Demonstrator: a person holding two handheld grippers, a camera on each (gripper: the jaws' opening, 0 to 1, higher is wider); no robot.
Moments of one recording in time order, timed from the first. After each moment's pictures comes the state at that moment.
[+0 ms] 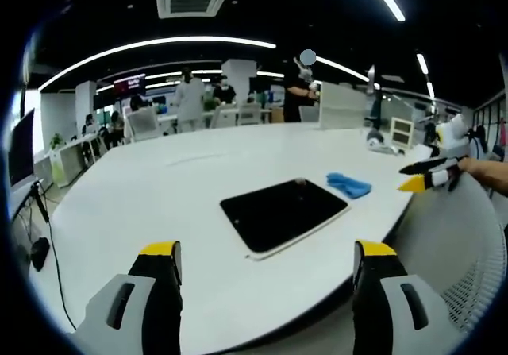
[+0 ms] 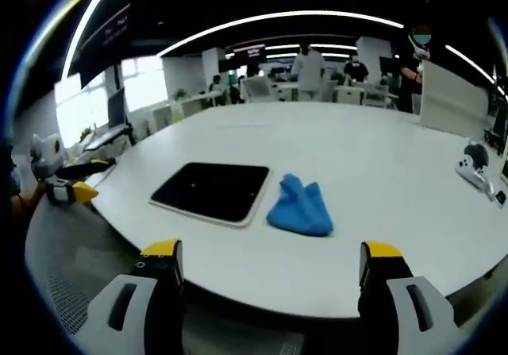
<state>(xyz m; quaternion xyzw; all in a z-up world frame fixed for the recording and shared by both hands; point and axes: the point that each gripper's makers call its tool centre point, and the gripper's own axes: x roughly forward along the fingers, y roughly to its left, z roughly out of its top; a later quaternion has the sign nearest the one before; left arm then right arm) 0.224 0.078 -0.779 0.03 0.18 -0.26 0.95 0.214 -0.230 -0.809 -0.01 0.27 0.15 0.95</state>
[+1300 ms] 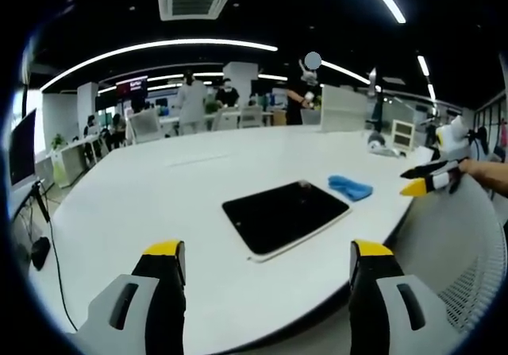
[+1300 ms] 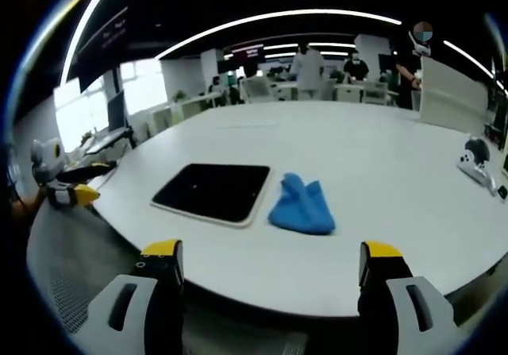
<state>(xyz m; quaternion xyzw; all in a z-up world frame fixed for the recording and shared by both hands) 0.224 0.077 -0.778 0.03 0.18 -0.26 0.95 0.214 -0.230 -0.811 0.00 0.27 0.15 0.95</state>
